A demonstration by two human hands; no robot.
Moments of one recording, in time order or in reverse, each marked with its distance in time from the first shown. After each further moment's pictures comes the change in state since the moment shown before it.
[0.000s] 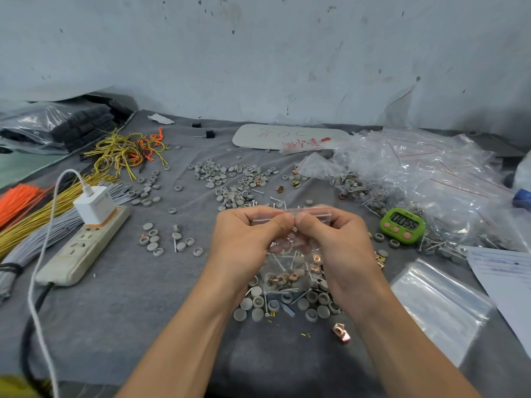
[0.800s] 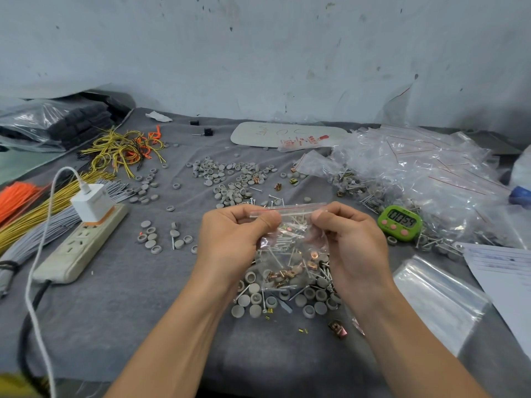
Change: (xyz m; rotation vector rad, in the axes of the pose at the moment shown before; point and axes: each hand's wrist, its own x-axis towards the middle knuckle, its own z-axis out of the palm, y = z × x) left_hand 0.003 -0.006 -0.009 0.039 0.120 -0.025; right_hand 0.000 -0.005 -0.014 0.096 0.120 0.075
